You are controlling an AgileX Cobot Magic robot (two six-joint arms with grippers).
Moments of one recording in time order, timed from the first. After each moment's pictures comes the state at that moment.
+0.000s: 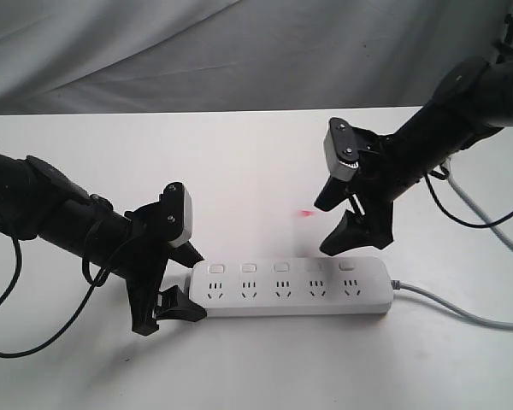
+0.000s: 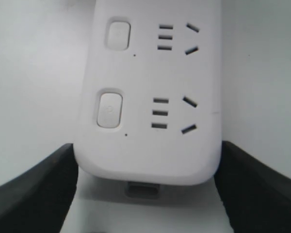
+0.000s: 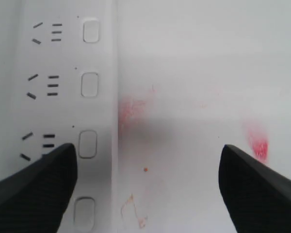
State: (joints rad) left arm -0.31 1.99 -0.94 -1.14 0.67 2.09; right arm -0.09 2.09 -1.40 0.74 1.01 -1.77
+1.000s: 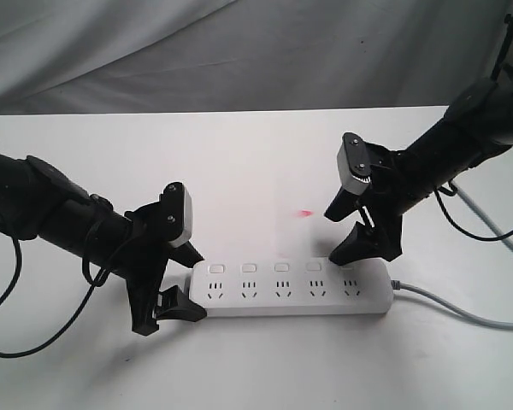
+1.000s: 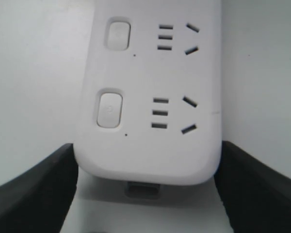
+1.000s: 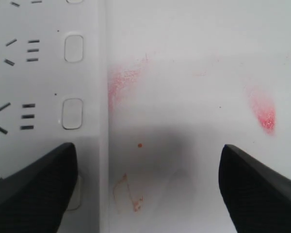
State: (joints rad) left arm -0.31 1.99 -0.94 -1.14 0.67 2.09; right arm -0.14 2.13 -1.35 0.77 0.96 -1.85
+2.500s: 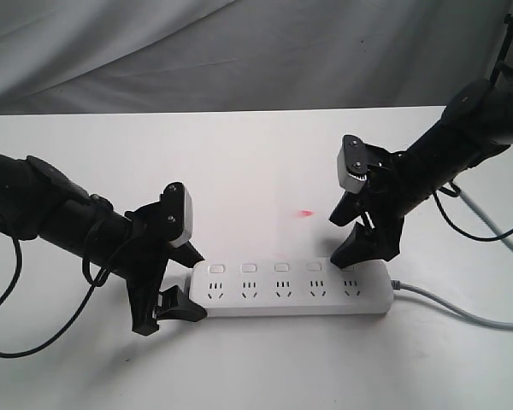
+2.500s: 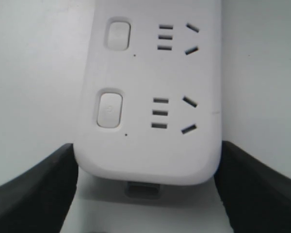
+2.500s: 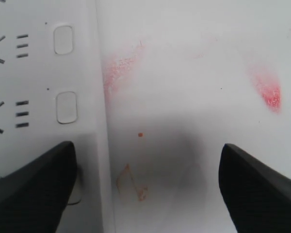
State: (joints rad) left arm -0.31 1.99 -0.94 -1.14 0.67 2.09; right arm -0.14 2.15 -1.36 0.70 0.95 -1.72
